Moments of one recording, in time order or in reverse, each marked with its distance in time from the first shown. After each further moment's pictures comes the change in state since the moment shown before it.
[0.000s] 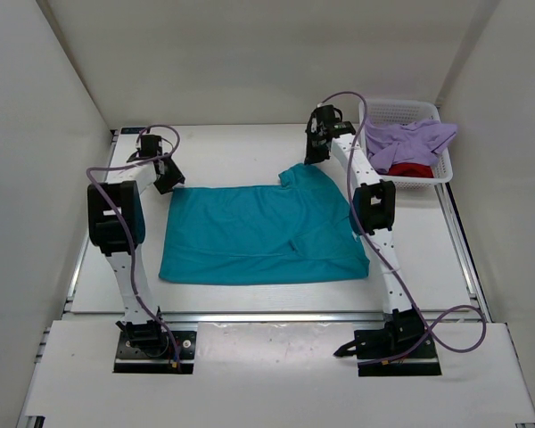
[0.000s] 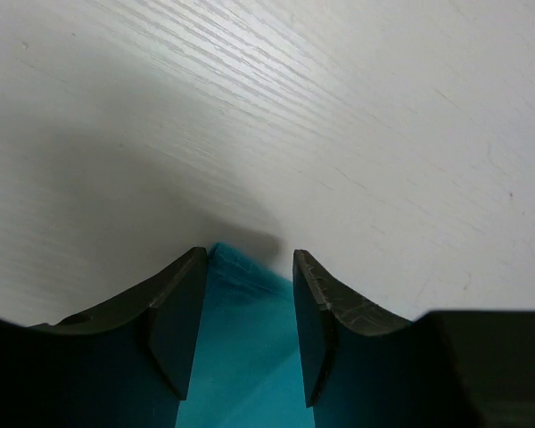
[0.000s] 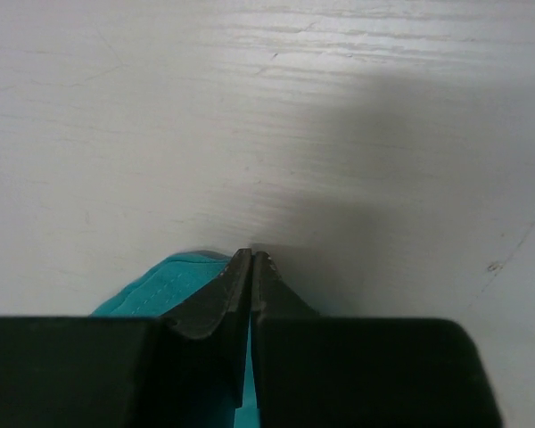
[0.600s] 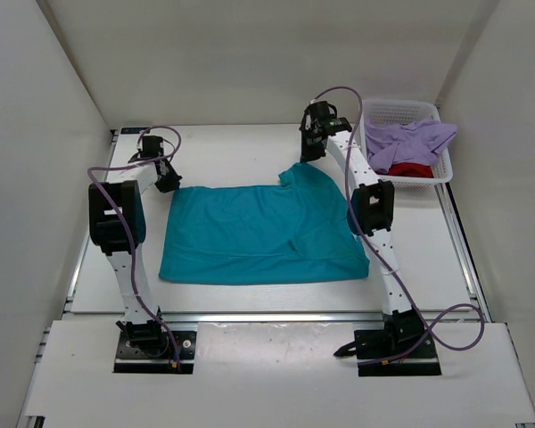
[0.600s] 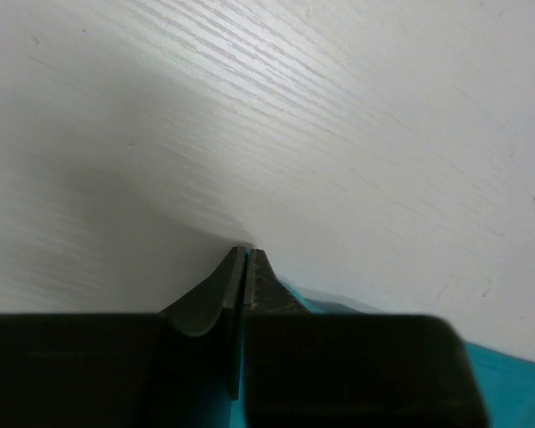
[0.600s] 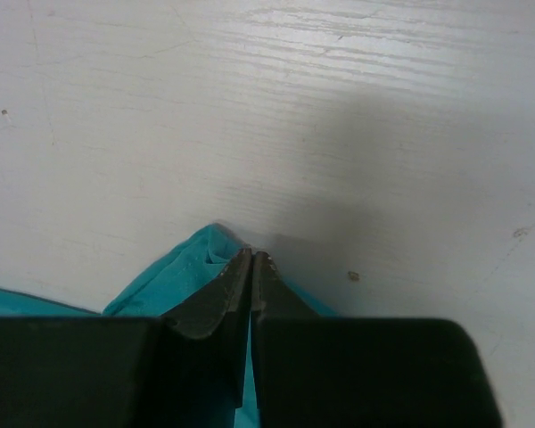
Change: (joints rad) left arm -0.006 0.022 0.013 -0.003 -0.033 0.013; right arm 0.039 -0.051 0.000 -0.049 0.022 -0.027
